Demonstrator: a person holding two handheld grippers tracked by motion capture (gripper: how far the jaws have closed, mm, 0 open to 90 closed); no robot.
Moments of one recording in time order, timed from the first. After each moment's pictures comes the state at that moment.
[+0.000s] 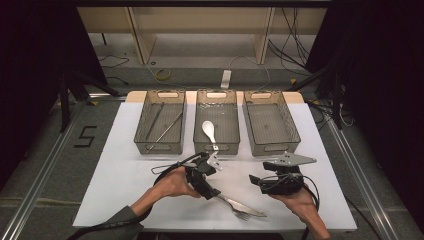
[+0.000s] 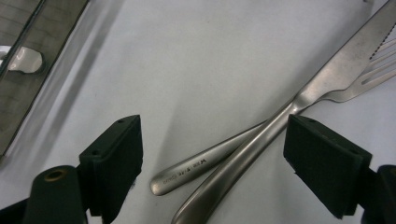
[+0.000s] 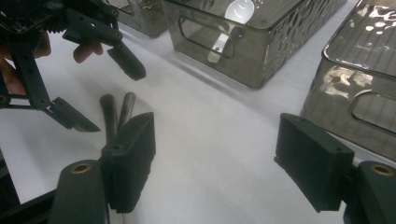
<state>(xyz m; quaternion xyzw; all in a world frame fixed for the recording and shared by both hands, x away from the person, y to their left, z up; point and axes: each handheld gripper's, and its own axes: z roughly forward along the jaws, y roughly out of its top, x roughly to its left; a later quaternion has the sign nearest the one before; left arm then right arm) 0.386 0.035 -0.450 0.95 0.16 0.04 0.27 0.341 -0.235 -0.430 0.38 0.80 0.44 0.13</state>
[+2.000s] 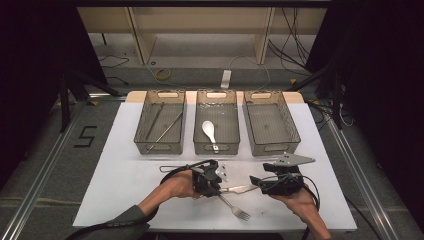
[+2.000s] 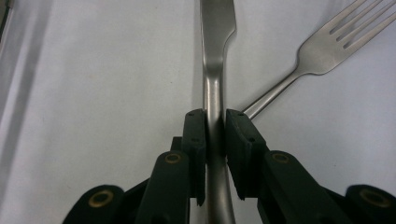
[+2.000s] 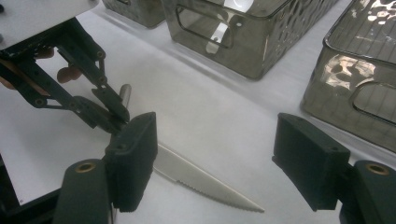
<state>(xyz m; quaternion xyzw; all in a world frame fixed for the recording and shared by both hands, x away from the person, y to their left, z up) 0.379 0.018 -0.460 0.97 0.07 0.02 0.22 0.342 -0.235 -0.433 0.38 0.81 0.43 0.13</state>
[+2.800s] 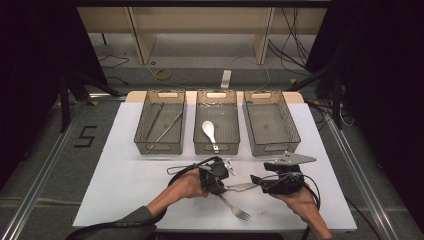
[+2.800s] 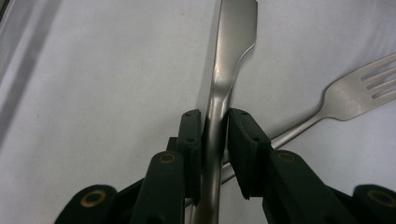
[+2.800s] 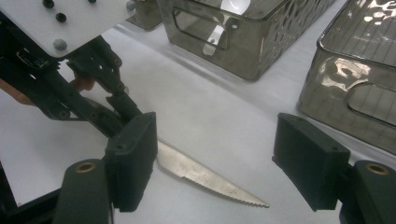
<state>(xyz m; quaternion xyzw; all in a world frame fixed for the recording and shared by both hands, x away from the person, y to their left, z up) 0.387 -0.002 -0.465 0.96 0.16 0.01 0.21 0.344 -0.237 -0.432 0.38 0.81 0.43 0.13</state>
